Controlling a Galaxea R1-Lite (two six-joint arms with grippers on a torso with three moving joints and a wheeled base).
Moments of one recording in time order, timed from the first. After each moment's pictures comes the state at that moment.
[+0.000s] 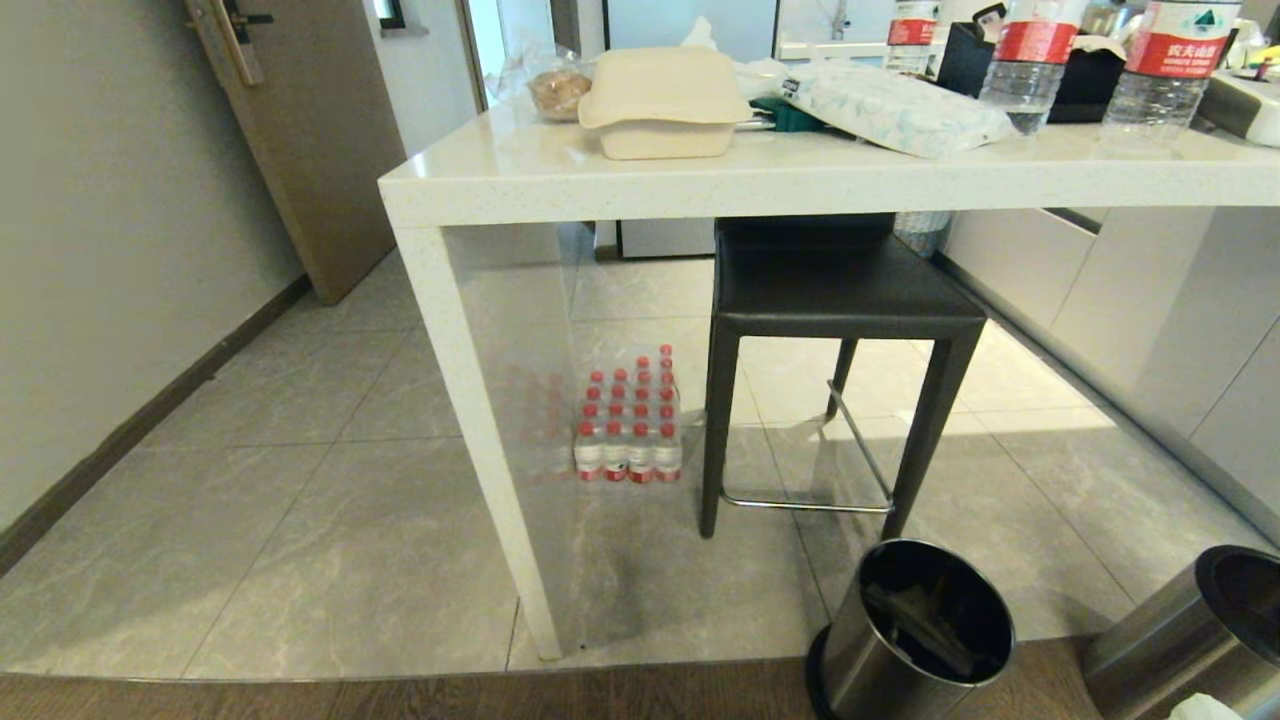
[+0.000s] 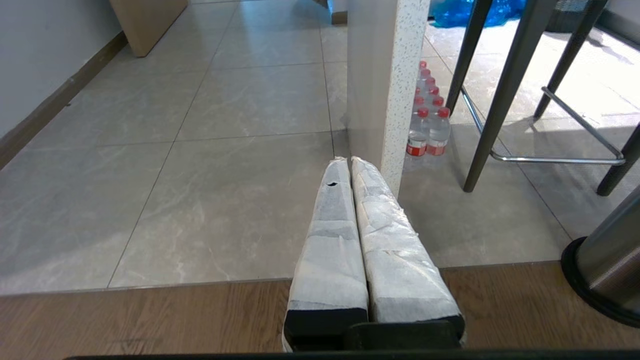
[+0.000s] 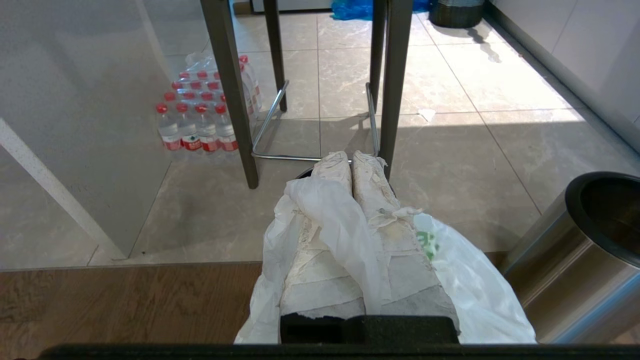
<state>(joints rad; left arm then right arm) 0.00 0.00 0.00 0.01 0.00 0.00 0.00 0.00 0.00 -0.01 0.00 -0.01</state>
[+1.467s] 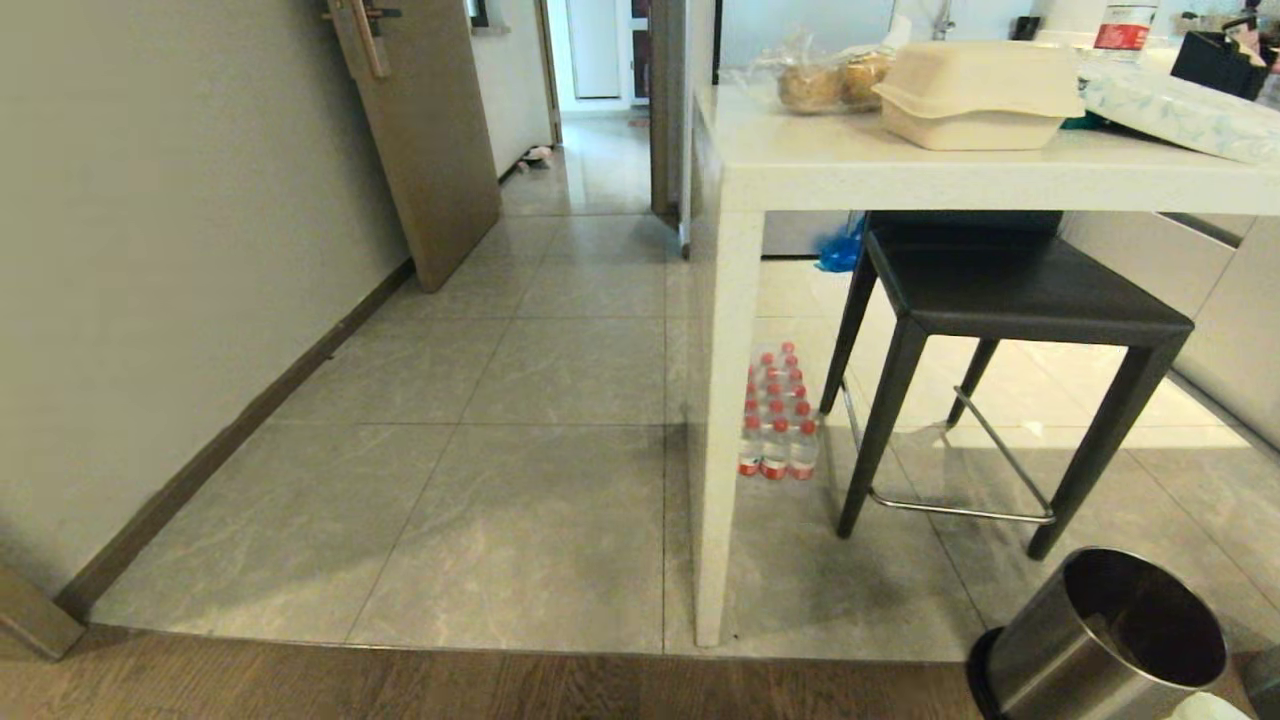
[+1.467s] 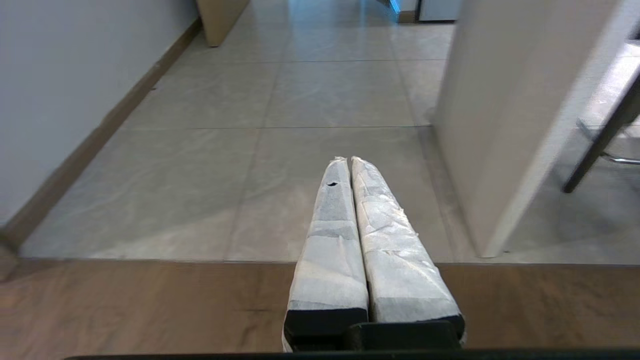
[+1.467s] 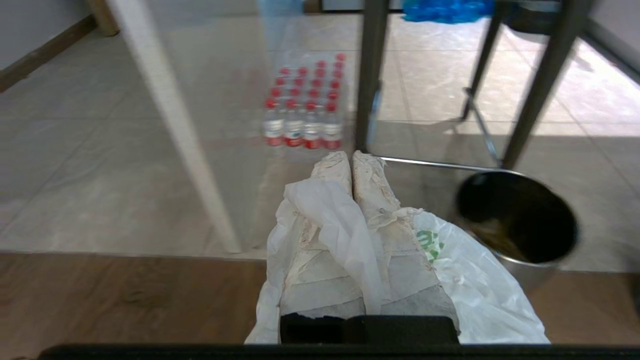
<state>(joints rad) 0.00 0.00 0.00 0.00 0.00 0.00 0.00 0.00 0.00 -0.01 0.00 -0.01</state>
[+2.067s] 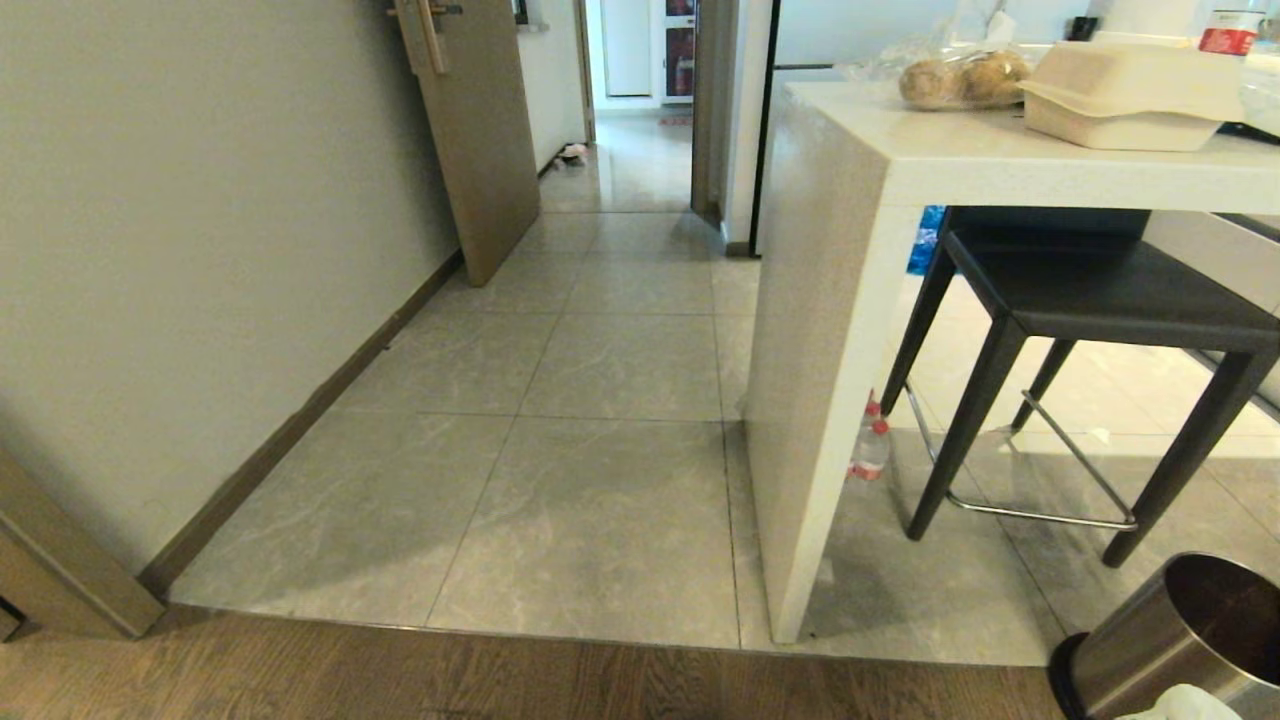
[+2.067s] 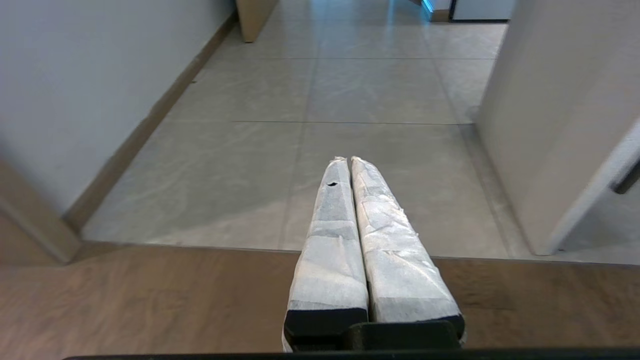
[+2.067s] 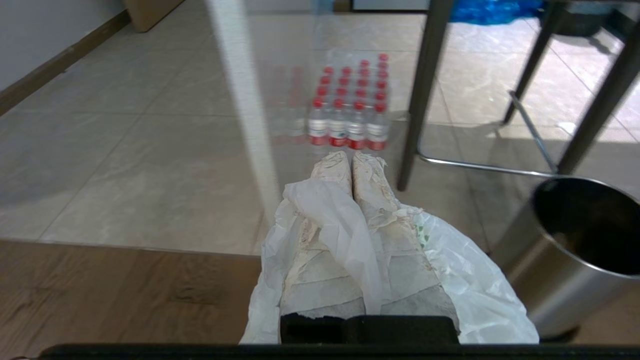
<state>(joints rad) 0.00 0.00 0.00 0.00 0.00 -0.01 0.00 0.00 0.00 -0.01 0.00 -0.01</state>
